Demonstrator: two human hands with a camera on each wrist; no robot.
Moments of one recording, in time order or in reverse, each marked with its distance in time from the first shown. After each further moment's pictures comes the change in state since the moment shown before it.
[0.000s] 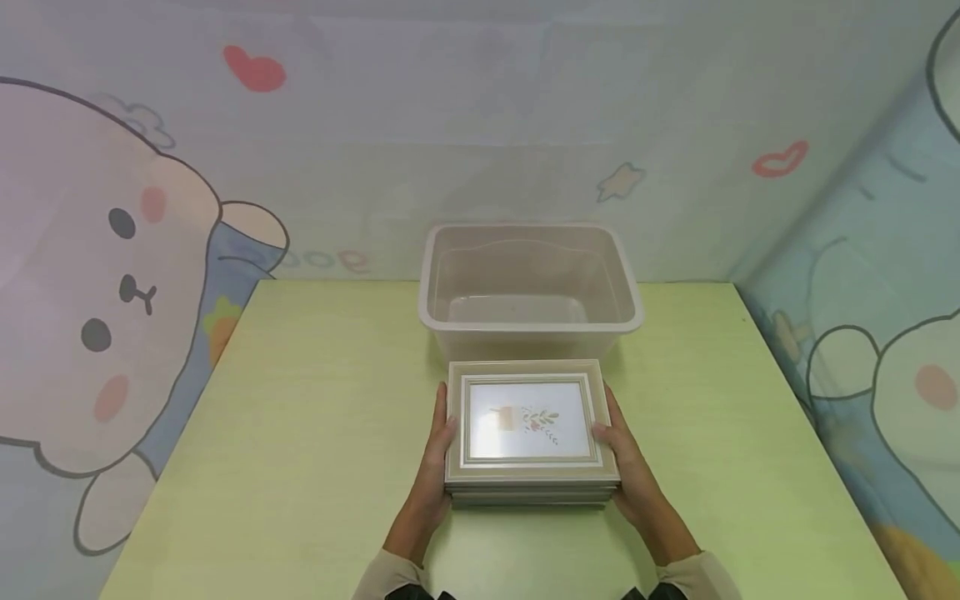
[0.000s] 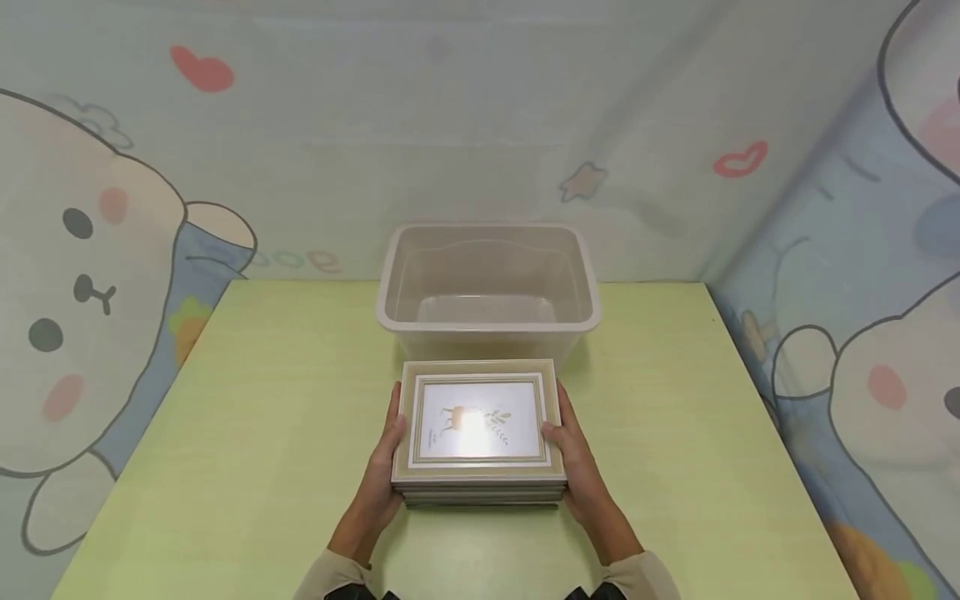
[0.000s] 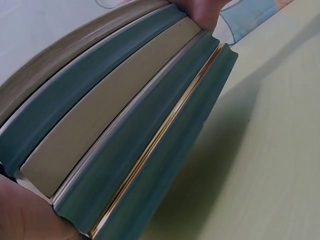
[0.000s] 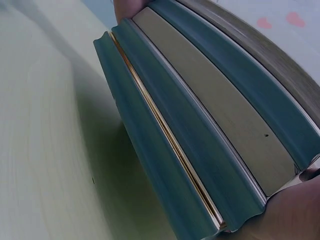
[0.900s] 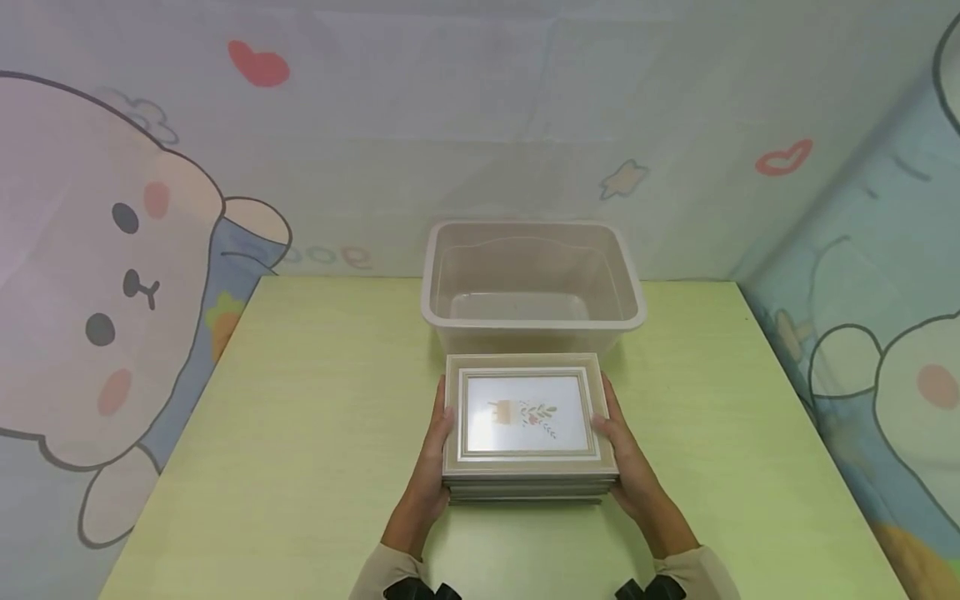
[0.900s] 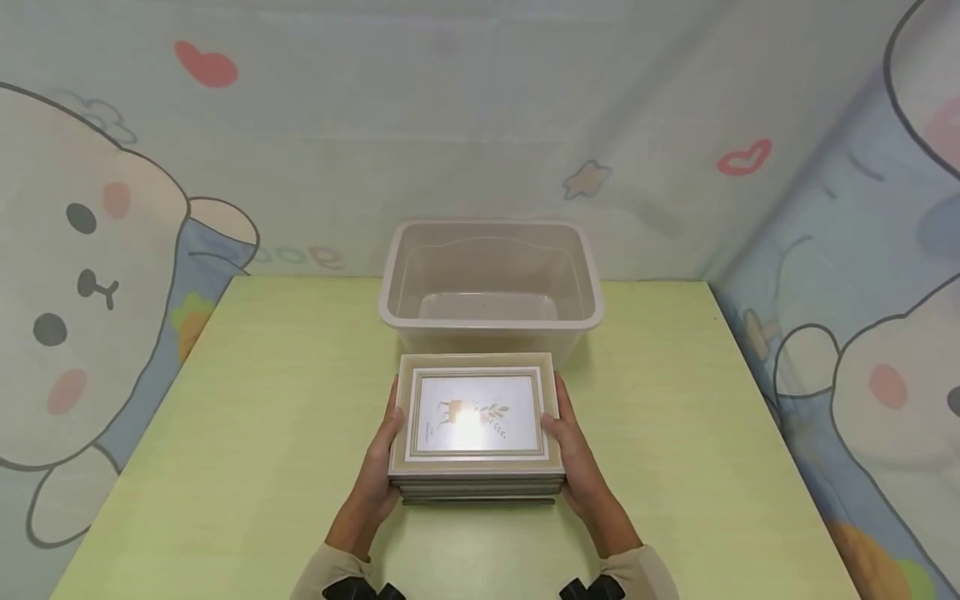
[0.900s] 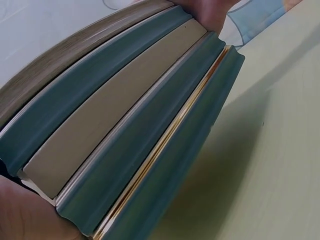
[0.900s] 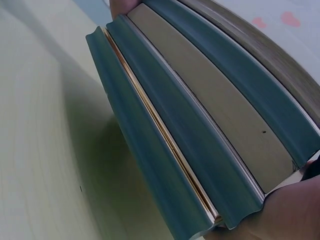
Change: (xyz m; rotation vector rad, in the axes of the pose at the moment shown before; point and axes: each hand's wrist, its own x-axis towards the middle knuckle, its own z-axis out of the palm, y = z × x) left_hand -0.001 0.010 -0.001 0.004 -0.012 0.014; right_hand 0.004 -0.003 0.002 0.006 -0.067 -0.028
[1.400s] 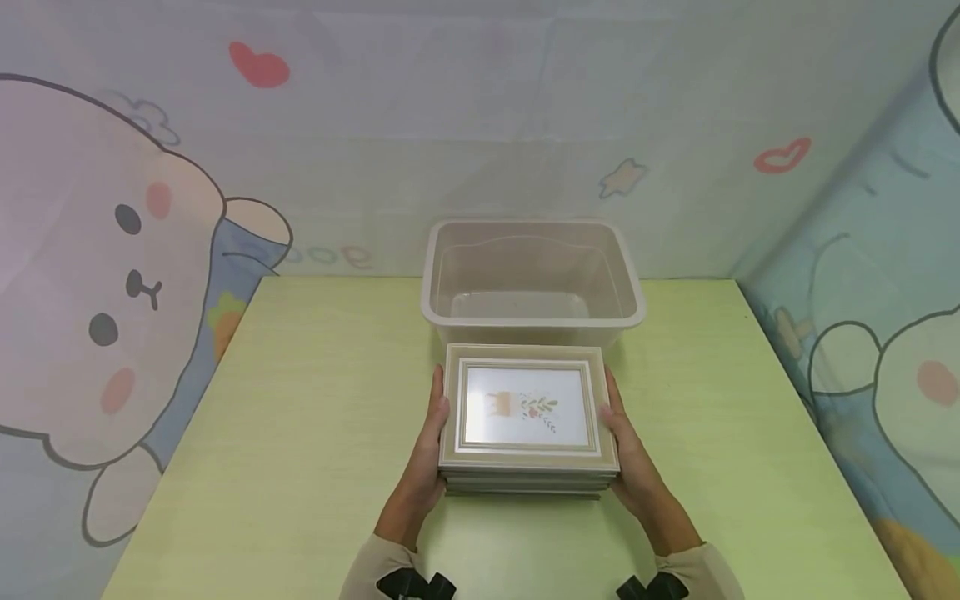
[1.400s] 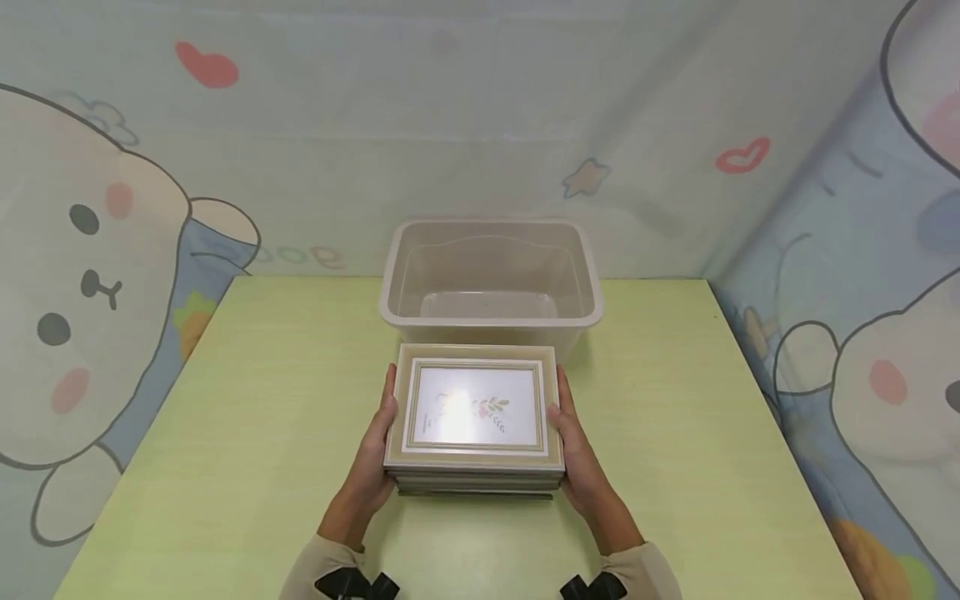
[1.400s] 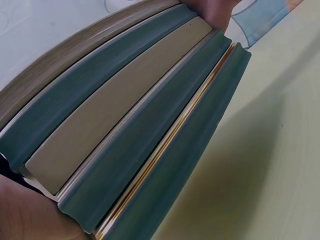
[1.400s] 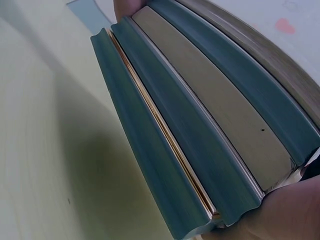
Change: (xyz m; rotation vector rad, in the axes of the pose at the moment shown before) left_hand 0.000 0.018 -0.001 0.056 -0.020 -0.007; right_hand -0.003 -0.011 0.005 0.018 -0.015 -0.025
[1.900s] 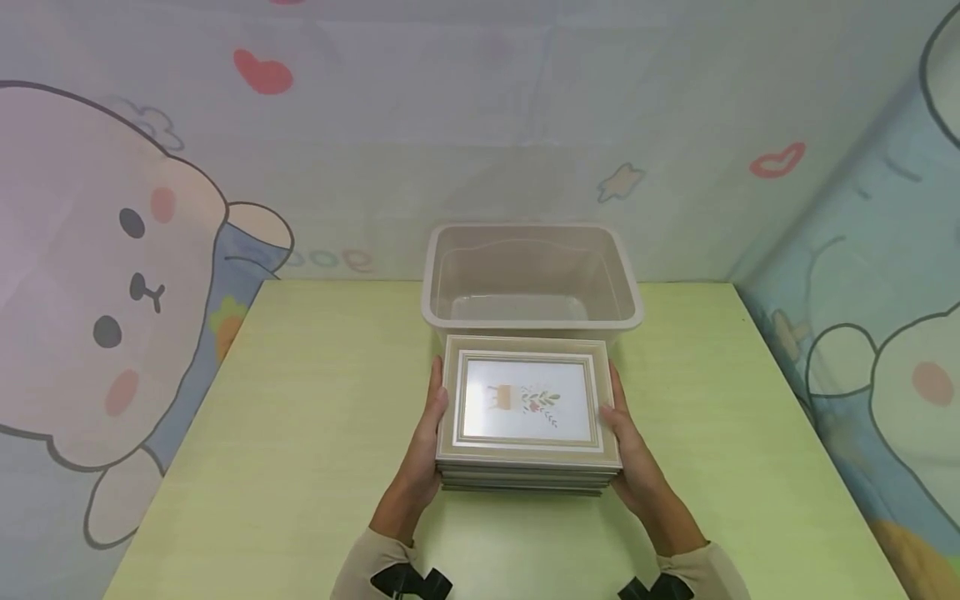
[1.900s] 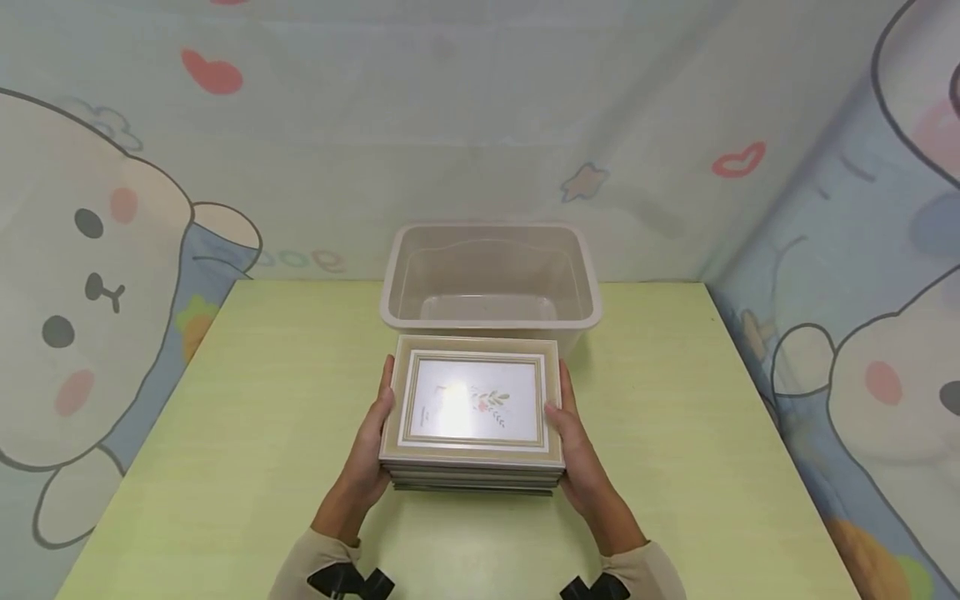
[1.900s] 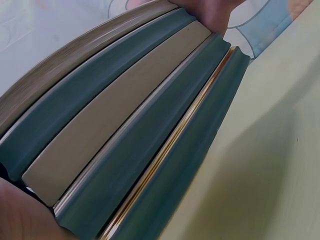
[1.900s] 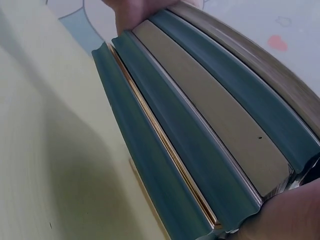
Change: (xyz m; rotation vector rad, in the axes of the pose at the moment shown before) left_hand 0.000 0.022 0.003 0.033 -0.014 0.020; right_hand -0.003 -0.019 0.009 0.001 0.009 -0.033
